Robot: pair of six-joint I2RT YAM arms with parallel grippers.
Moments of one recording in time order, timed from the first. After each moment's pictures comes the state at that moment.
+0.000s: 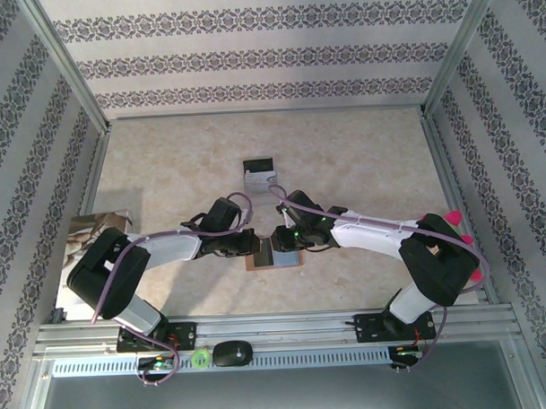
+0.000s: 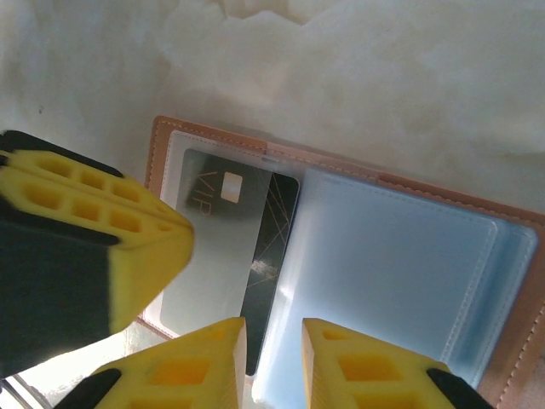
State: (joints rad) left arm -0.60 1.57 0.67 -0.07 0.43 -0.66; right arm 0.77 1.57 0.85 -0.31 -0.26 0.62
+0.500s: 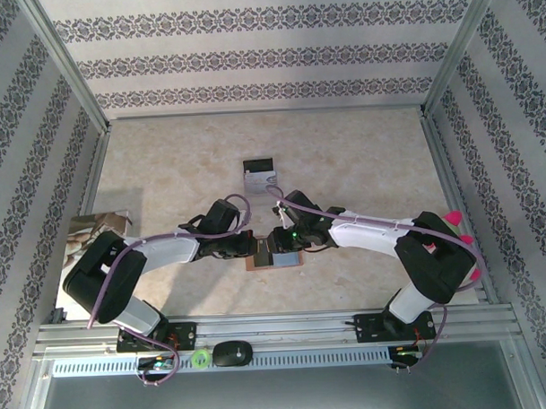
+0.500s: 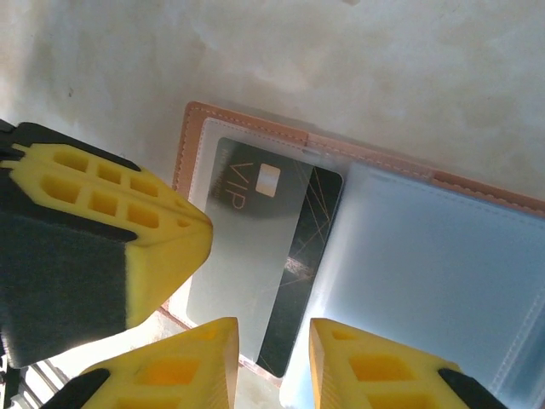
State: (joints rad) left arm -0.60 1.54 0.65 -0.09 0.41 -0.66; right arm 0.77 1.59 0.85 -0.27 -0.33 0.61
